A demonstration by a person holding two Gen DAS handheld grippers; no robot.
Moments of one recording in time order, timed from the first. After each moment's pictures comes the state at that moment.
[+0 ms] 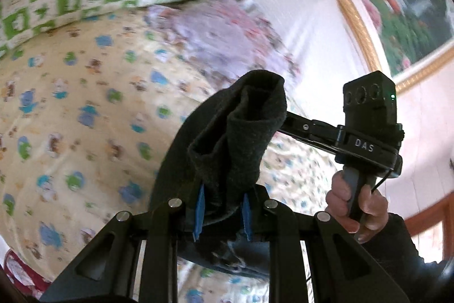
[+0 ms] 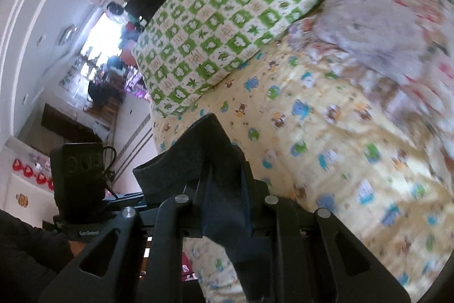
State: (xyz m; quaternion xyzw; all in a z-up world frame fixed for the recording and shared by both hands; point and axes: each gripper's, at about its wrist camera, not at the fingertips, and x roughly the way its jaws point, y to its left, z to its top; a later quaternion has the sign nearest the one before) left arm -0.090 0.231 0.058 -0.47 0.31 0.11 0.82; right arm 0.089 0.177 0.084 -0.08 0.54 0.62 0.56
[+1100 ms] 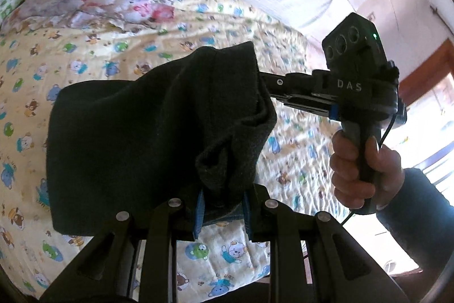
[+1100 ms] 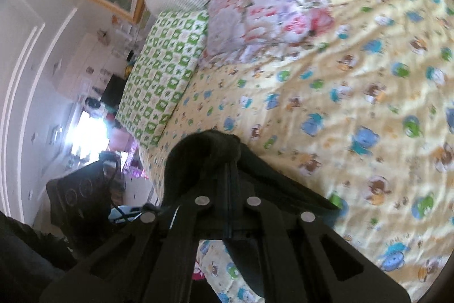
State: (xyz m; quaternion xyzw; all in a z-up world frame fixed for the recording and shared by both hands) left arm 0.011 0.009 0.036 -0.24 0.47 -0.08 0.85; right arm 0.104 -0.101 0.041 0.13 0.54 0.50 0.66
